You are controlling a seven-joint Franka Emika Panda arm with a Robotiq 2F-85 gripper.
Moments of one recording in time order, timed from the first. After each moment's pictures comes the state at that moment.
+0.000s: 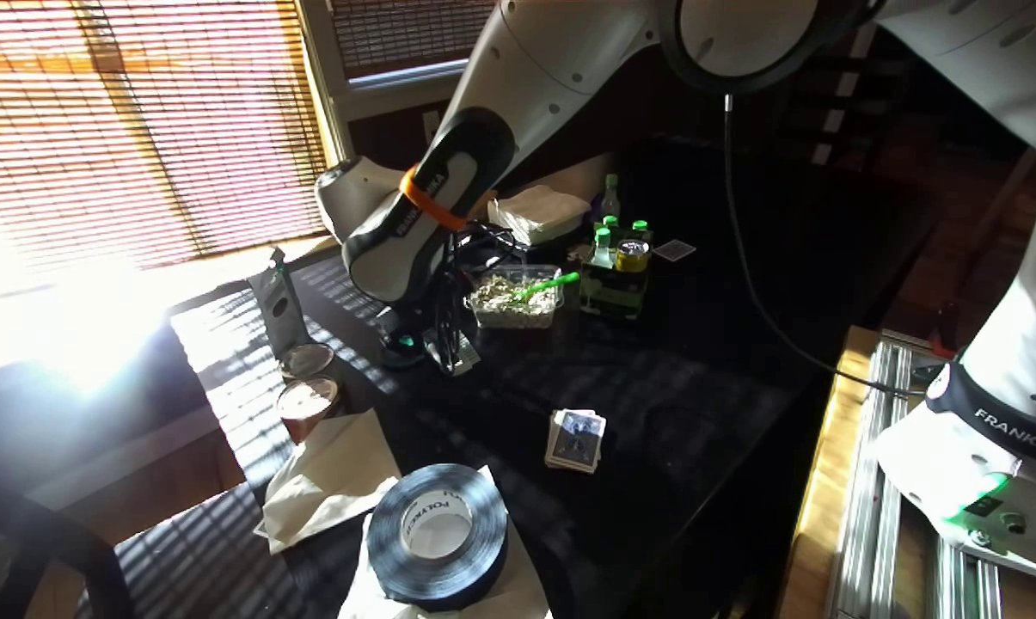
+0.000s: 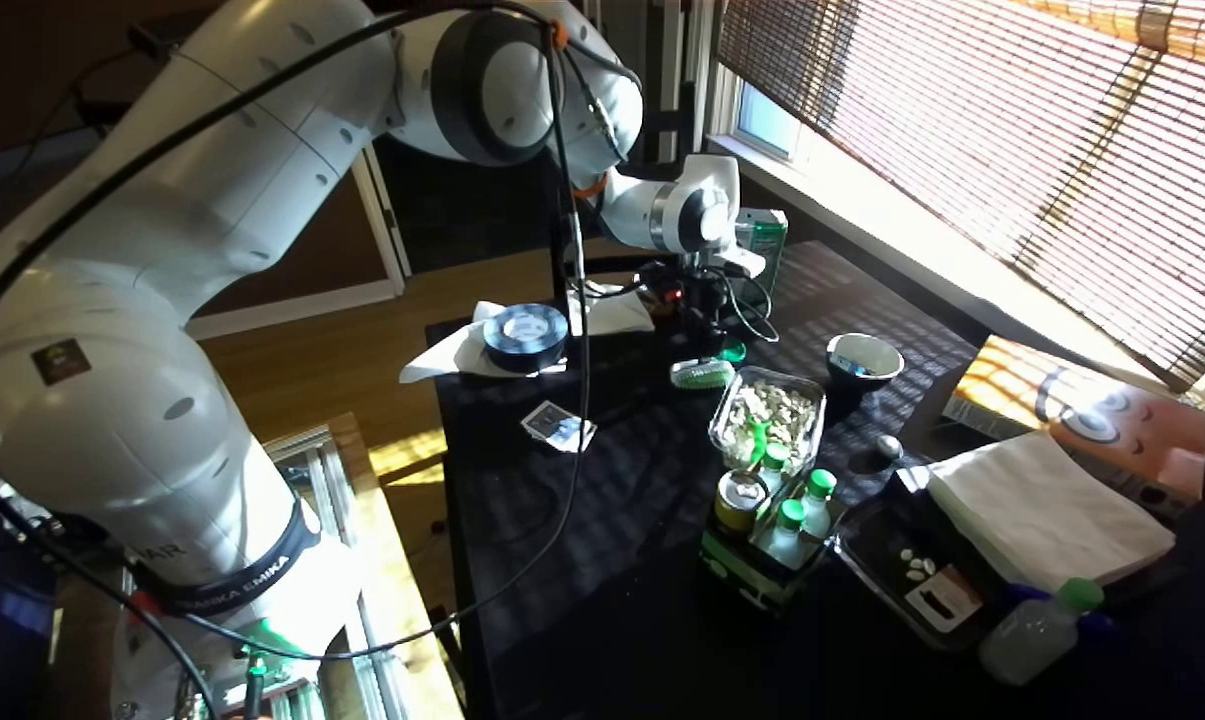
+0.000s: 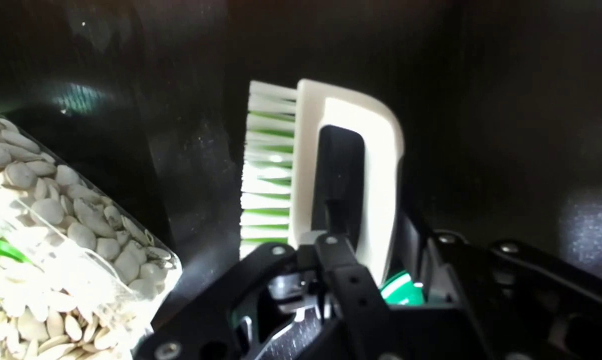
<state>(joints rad) 0.30 1.00 -0.09 -1.39 -0.15 2.24 0.68</state>
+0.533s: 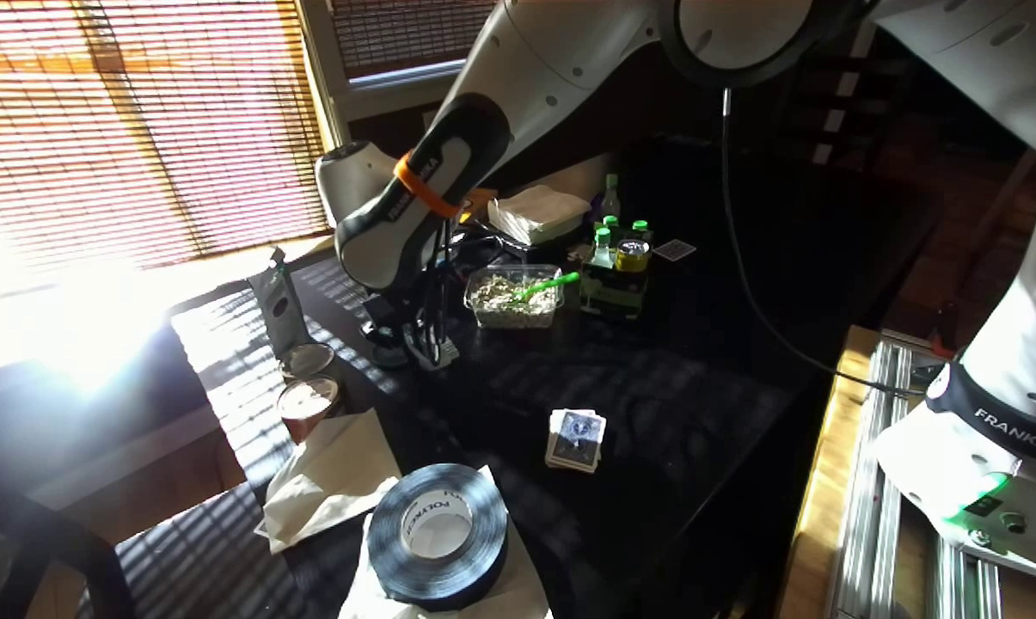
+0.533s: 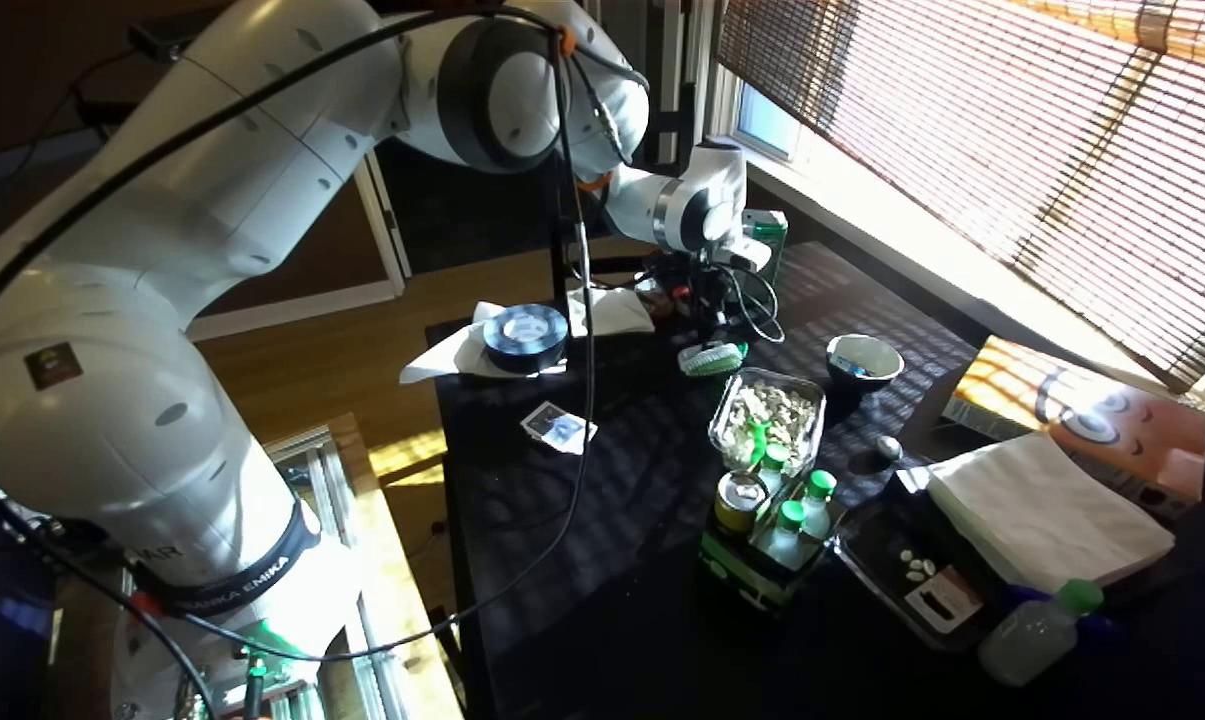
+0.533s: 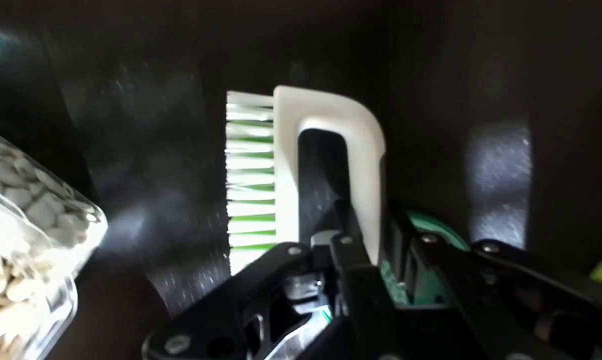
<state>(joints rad) 0.26 1.00 -0.05 -1.37 -0.09 2.35 0.61</state>
